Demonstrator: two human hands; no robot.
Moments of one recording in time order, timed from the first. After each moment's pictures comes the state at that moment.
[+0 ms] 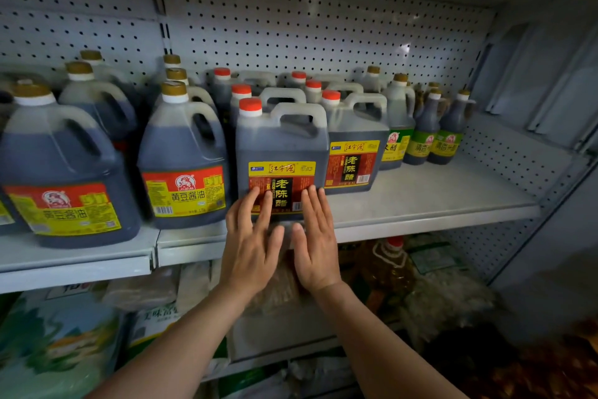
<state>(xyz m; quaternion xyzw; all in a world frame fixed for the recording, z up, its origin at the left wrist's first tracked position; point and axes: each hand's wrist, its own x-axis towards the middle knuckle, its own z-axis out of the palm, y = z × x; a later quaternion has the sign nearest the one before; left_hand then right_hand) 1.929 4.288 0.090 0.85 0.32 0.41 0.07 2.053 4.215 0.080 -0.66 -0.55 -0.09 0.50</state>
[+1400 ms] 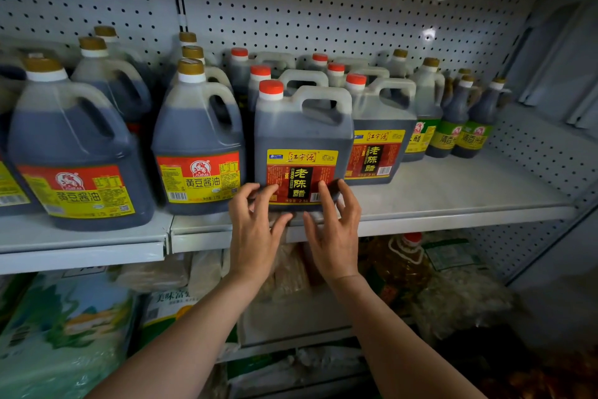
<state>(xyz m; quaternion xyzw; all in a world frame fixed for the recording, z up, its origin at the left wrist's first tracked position) 1.932 4.300 0.084 0.77 0.36 0.51 0.09 2.067 4.234 0.061 -0.69 -0.52 -0.18 0.47</state>
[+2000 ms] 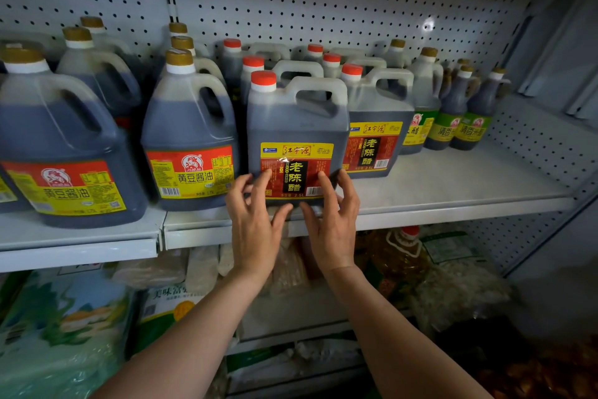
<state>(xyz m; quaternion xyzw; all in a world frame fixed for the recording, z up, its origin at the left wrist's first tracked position) 1.945 4.297 0.082 0.75 0.35 0.54 0.14 2.071 4.240 0.061 -0.69 -0.50 -0.18 0.49</state>
